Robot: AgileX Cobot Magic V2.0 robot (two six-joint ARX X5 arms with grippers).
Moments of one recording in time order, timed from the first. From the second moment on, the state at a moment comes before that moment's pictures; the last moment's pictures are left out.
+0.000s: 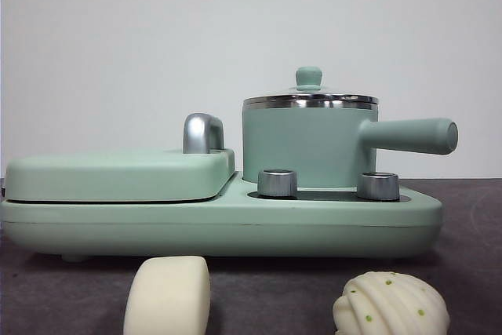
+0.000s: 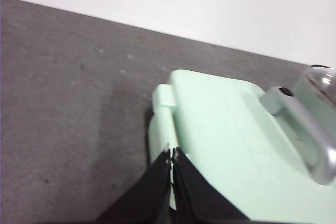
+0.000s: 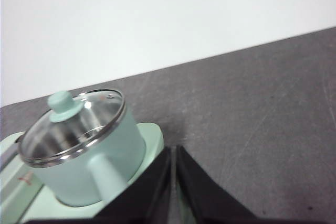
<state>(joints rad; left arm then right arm) -0.14 0.19 0.29 -0.29 0.09 -0.27 0.04 0.06 0.35 -0.38 -0.16 0.34</state>
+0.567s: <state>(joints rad) -0.26 0.68 0.85 -0.53 0.31 -0.17 0.04 0.50 0.90 -0.75 -0.55 0.11</state>
